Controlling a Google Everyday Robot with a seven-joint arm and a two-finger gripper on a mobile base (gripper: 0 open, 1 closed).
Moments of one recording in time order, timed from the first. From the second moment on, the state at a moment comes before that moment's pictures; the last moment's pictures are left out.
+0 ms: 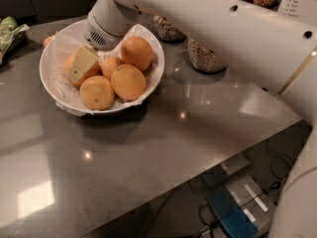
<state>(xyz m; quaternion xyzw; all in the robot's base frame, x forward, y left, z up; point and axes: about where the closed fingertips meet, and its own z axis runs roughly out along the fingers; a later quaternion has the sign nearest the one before) 0.626 0.168 0.926 -0.58 0.73 0.15 0.34</state>
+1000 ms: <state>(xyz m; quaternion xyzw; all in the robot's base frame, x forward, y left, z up) 0.629 0.188 0.912 -0.59 0.71 0.17 0.34</state>
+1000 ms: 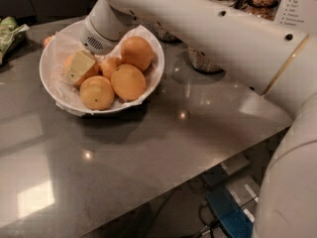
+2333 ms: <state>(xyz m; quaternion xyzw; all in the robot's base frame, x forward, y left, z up) 0.622 0.199 0.905 -0.59 0.71 0.18 0.33</state>
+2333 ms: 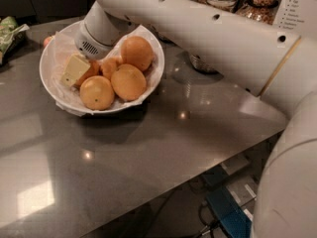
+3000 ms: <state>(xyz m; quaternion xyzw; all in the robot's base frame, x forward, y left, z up) 0.615 0.207 0.890 -0.60 0.72 0.18 0.32</state>
